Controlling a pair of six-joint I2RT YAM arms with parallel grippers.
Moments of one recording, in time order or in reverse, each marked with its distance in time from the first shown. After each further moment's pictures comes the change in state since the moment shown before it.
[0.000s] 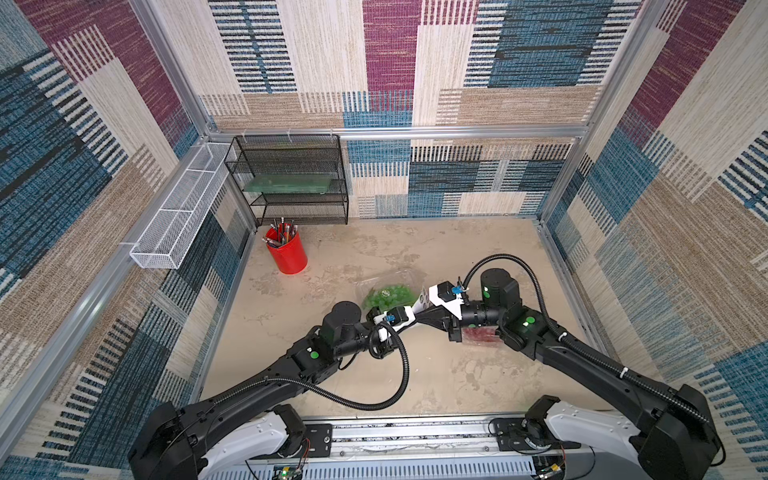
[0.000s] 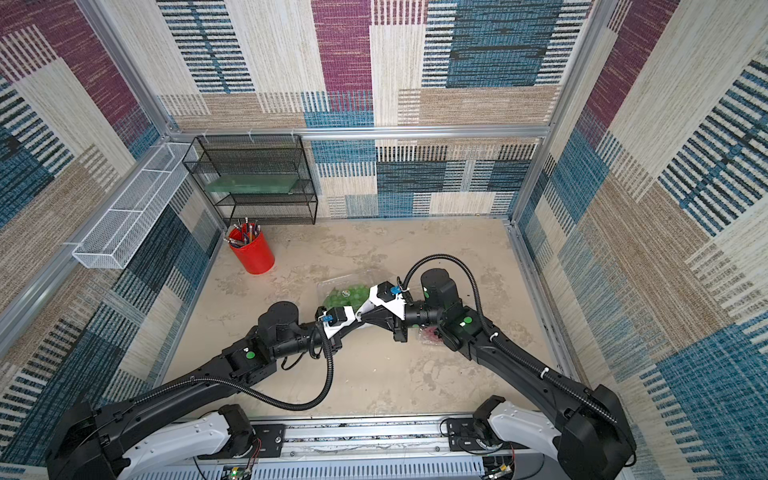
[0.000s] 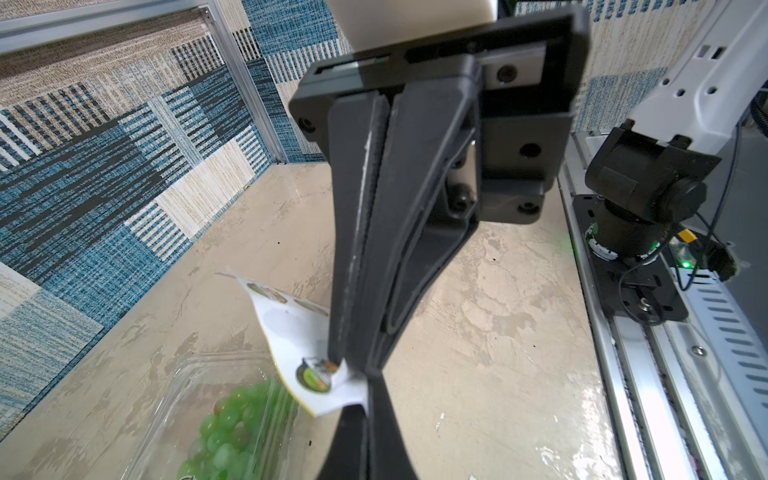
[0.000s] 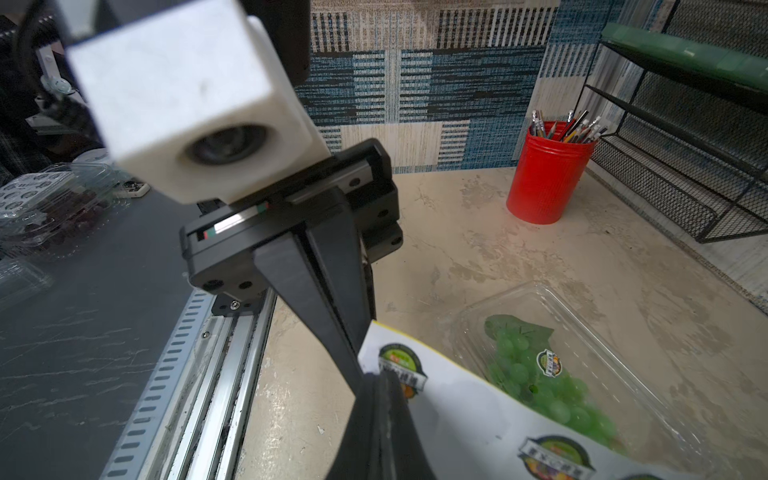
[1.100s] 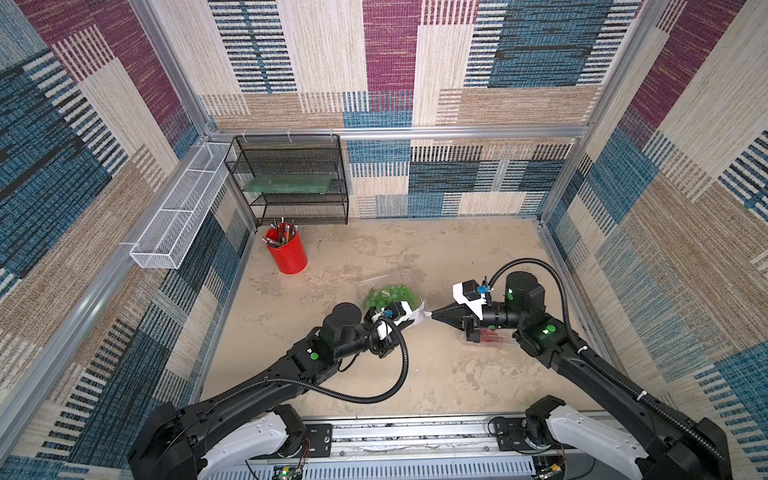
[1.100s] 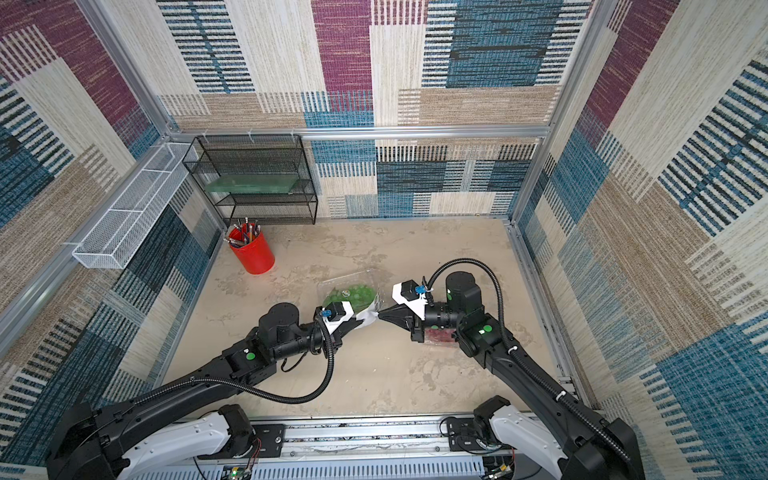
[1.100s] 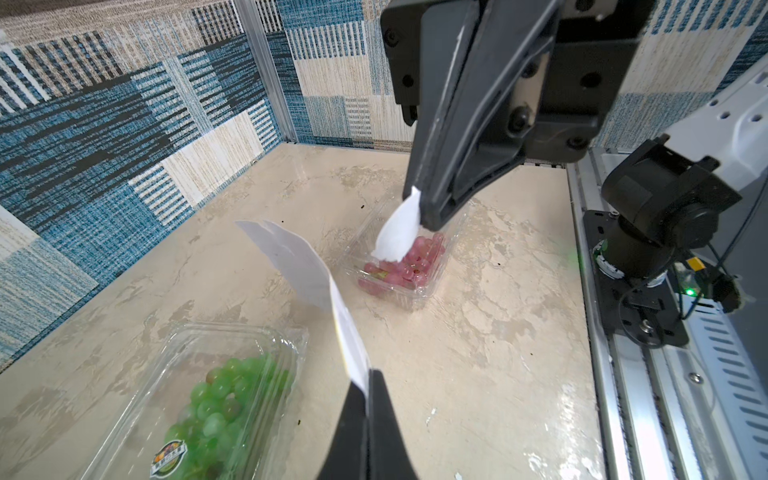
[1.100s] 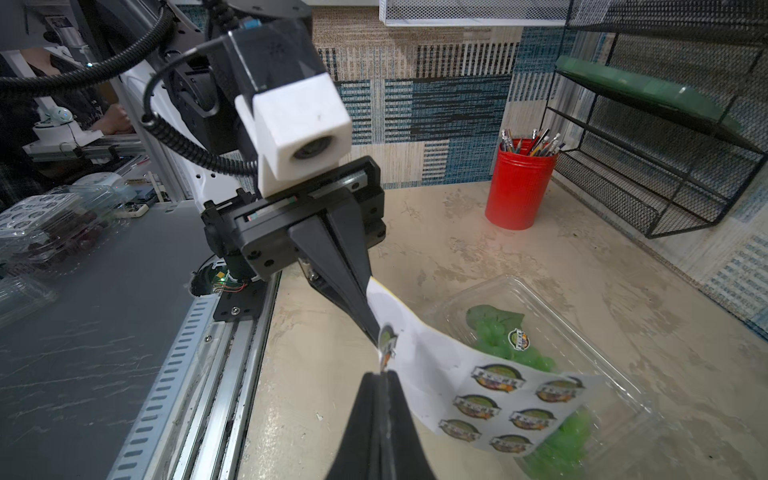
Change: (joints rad) left arm -0.002 0.003 -0.013 -0.009 -0.054 -0.130; right arm -0.154 -0.136 -0.083 0.010 -0.116 0.036
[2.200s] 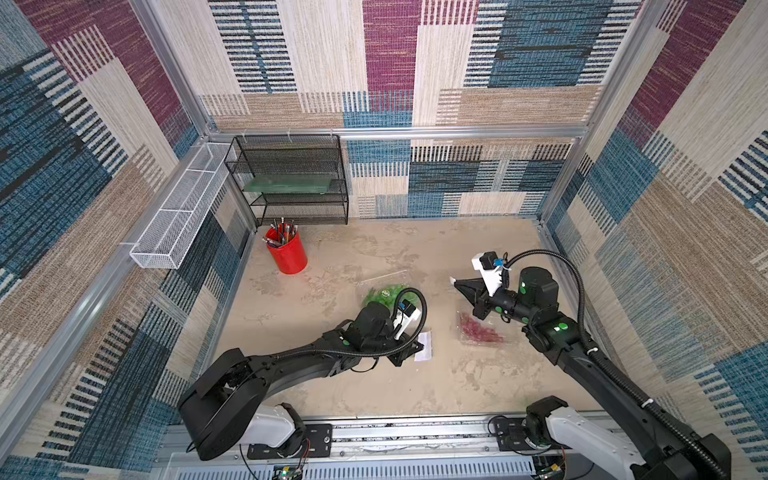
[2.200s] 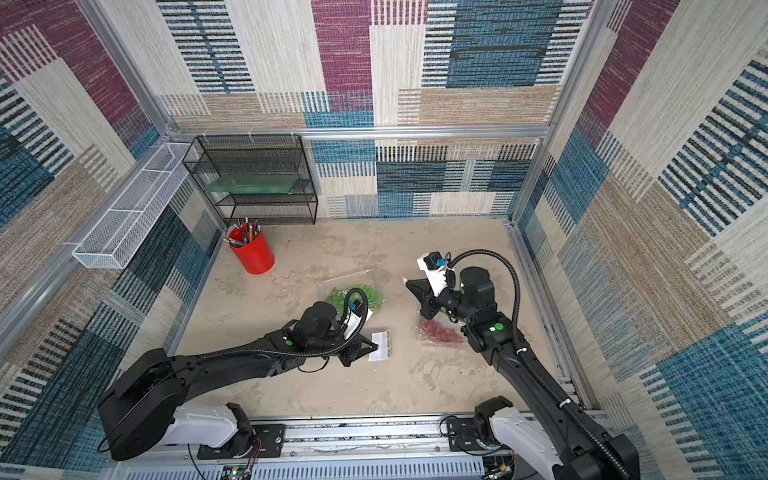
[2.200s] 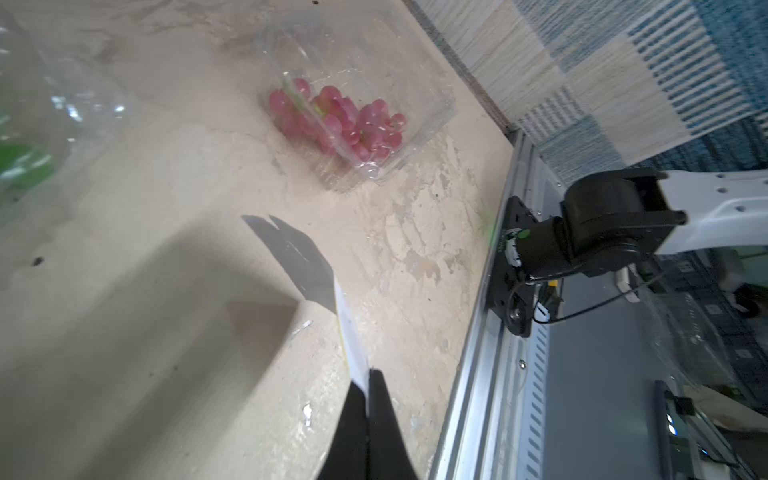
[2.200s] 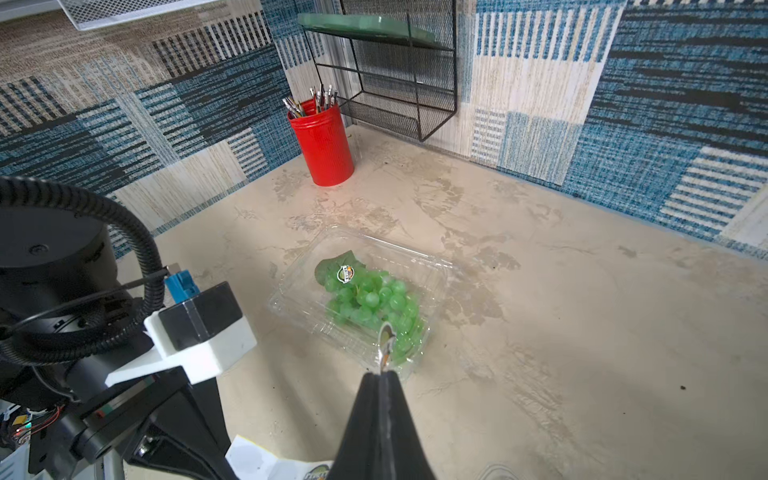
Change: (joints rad) left arm 0.004 0.347 0.037 -0.066 0.172 -0.550; right arm -0.121 -0.022 0.026 -0.088 0.445 0.243
